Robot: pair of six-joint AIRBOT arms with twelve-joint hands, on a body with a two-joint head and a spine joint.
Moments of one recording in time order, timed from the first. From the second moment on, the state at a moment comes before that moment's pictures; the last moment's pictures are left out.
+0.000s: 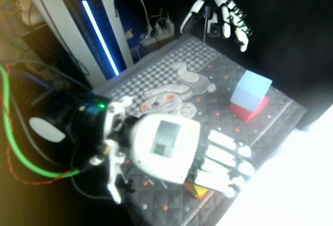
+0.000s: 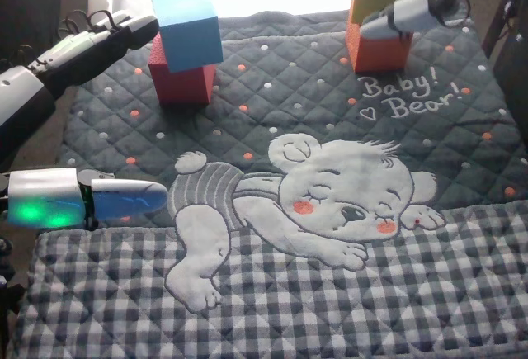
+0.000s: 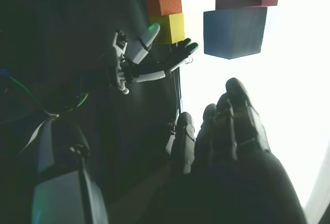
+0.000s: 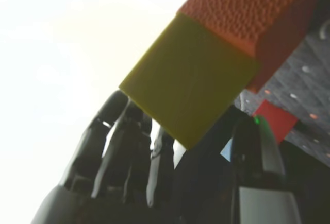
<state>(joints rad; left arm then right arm) 1.13 -0.85 0.95 -0.19 -1.26 0.69 -0.31 -1.31 1.62 -0.17 0.49 -0.73</state>
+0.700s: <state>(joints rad) 1.16 -0.85 0.92 -0.26 -1.47 0.69 -1.00 -0.90 1.07 0.13 1.51 -0.74</state>
